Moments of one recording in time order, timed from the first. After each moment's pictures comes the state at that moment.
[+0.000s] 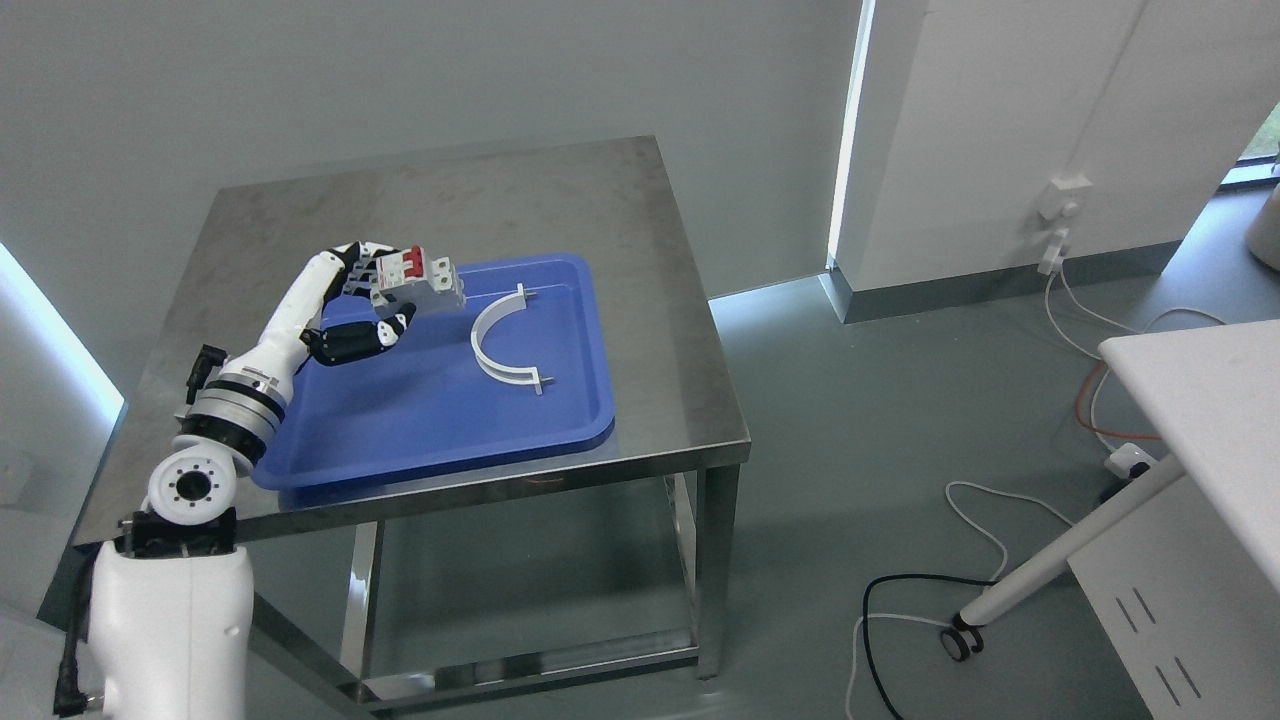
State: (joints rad) left arm -0.70 0.12 0.22 -1.29 -0.45 -0.18 -0.42; right arm 0.09 0.00 0.00 -0.24 0.07 0.17 -0.14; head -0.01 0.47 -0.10
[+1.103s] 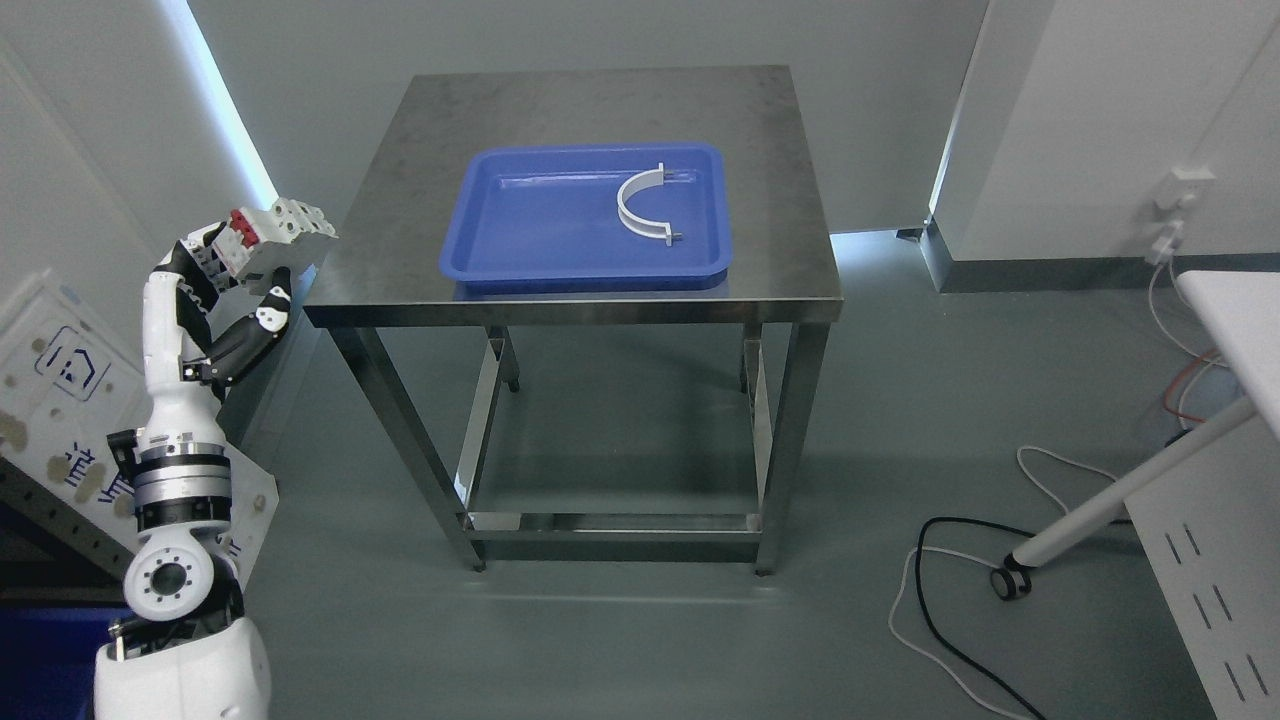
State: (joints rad) left arm -0.54 0.02 0.34 -1.44 -0.18 -0.21 -0.14; right arm 0.09 0.00 0.00 -0.24 0.07 0.17 -0.13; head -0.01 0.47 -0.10
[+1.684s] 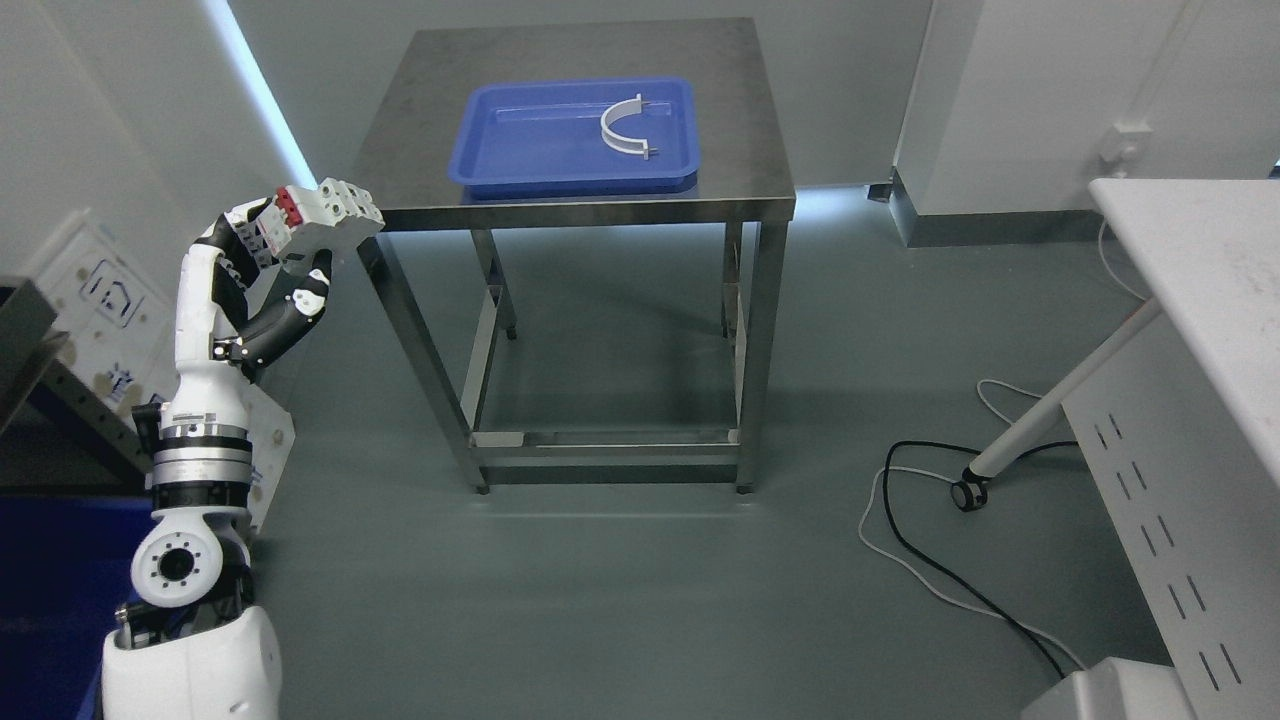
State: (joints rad) left arm -0.55 0.01 0.29 -1.51 -0.16 -0.16 -0.20; right arm 0.09 0.00 0.00 -0.24 0.07 0.17 -0.14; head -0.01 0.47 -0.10
